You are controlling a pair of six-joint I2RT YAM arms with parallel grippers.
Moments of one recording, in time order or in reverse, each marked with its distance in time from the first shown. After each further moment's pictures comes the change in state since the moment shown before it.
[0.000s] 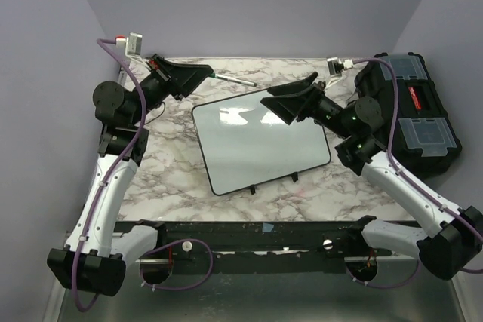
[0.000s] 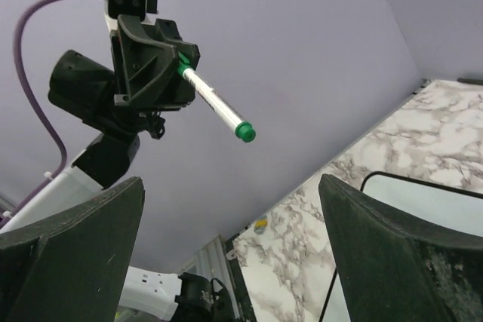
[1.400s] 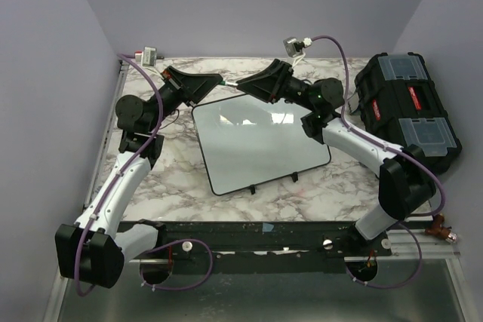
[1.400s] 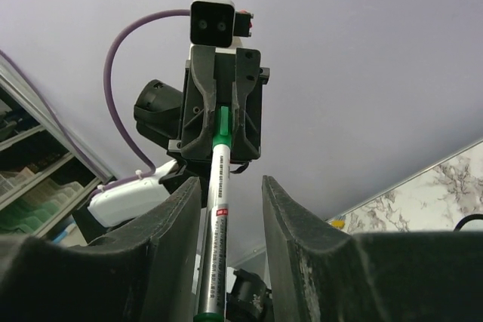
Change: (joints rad) left arm -0.063 0.053 -0.235 0.392 -0.059 -0.201; right arm -0.009 0.492 0.221 0.517 -0.267 0.369
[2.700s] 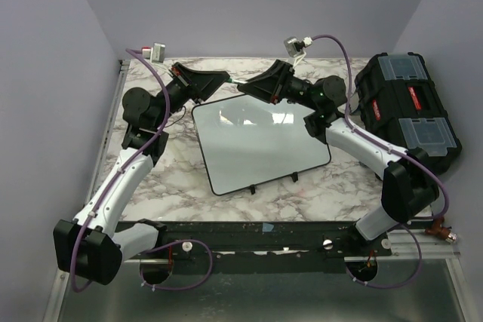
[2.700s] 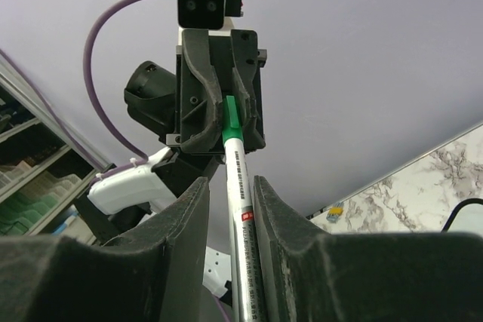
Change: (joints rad) left arm -0.069 0.034 0.052 -0.076 -0.049 0.113; right arm -0.009 -0.023 0.001 -0.055 -0.035 0.000
